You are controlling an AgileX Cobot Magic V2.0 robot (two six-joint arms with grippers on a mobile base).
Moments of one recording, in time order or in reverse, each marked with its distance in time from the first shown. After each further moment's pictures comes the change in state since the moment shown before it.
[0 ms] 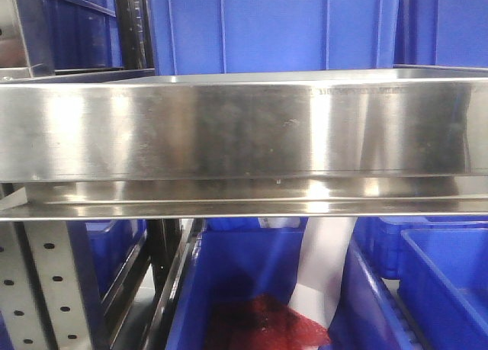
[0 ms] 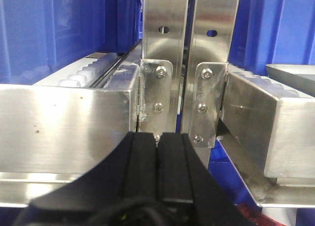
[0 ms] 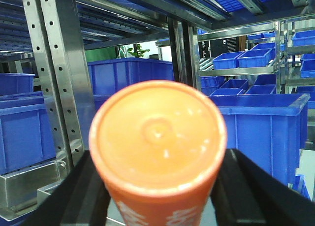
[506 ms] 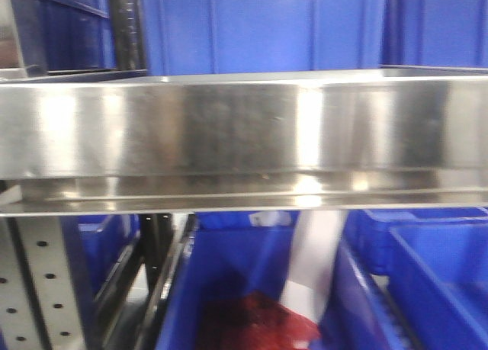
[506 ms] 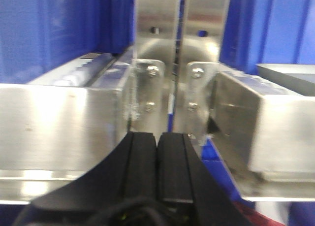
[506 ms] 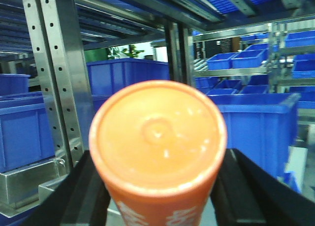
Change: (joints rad) left arm 0.000 0.000 0.000 0.000 0.000 0.000; right arm 0.000 0.000 0.000 0.000 0.000 0.000
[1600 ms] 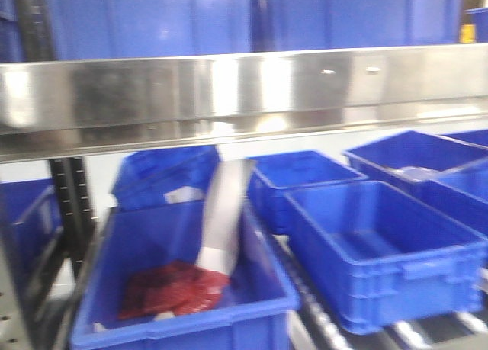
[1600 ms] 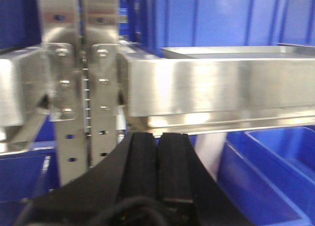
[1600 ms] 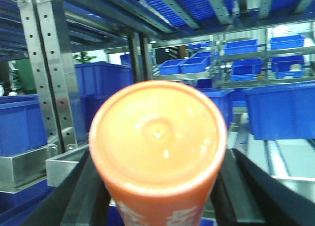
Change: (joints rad) left arm 0.000 0.000 0.000 0.000 0.000 0.000; right arm 0.000 0.000 0.000 0.000 0.000 0.000
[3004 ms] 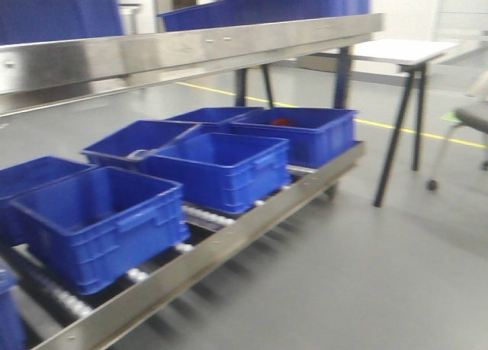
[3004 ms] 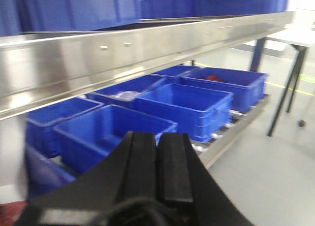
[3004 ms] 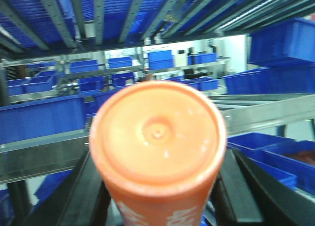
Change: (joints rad) left arm 0.000 0.000 0.000 0.000 0.000 0.000; right arm 0.000 0.000 0.000 0.000 0.000 0.000
